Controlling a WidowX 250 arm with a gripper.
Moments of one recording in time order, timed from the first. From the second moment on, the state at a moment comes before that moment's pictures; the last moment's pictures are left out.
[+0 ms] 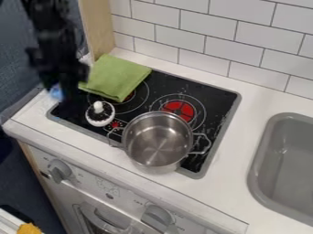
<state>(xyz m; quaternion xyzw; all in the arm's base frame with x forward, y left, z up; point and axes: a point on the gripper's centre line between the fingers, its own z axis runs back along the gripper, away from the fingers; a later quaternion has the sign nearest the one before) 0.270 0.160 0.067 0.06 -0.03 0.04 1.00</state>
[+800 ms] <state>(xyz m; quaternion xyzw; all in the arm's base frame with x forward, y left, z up) 0.360 0.000 0.048 0.05 -0.07 -0.01 1.00</state>
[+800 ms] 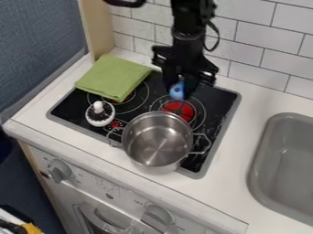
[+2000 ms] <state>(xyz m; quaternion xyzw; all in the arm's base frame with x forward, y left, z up) 0.369 -0.019 0.055 0.01 -0.10 -0.01 1.00</state>
